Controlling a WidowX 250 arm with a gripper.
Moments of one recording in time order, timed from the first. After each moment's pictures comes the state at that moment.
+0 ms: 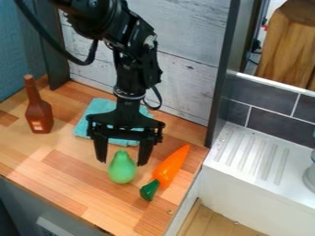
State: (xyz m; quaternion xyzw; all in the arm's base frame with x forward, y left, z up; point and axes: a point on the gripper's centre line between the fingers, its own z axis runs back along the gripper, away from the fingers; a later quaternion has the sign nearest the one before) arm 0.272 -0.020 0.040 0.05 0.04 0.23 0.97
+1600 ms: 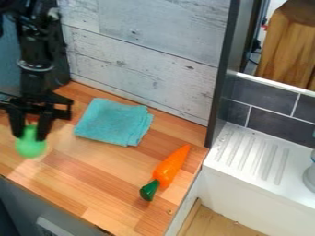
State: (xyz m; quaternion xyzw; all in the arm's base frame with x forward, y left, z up) arm 0.238 0.115 0.061 0.11 0.07 0.27 0.95
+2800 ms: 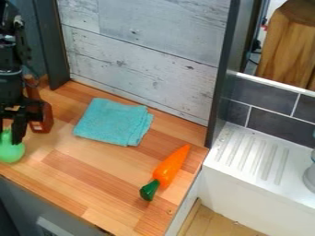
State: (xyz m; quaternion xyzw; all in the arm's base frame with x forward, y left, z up) arm 0.231 0.160 0.037 0.06 0.11 0.29 0.95
